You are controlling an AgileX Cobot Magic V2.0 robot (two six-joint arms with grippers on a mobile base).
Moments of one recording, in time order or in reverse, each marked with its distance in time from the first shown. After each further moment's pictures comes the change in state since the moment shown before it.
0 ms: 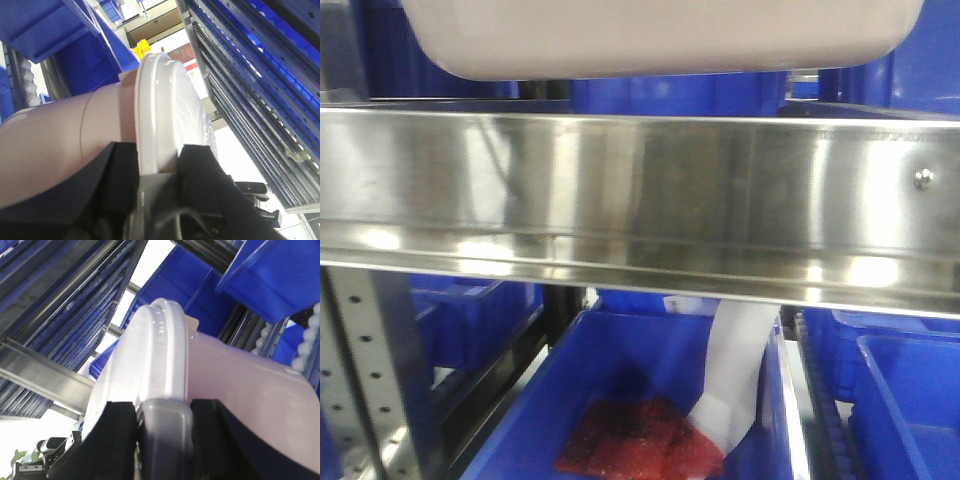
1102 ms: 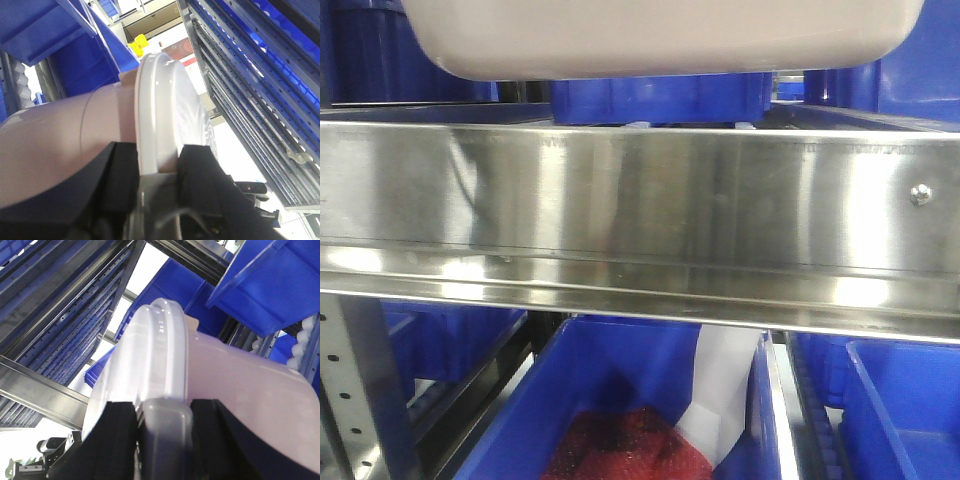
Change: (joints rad) left arm 0.000 0.000 0.000 0.000 0.000 0.000; right arm 0.000 0.000 0.000 0.000 0.000 0.000
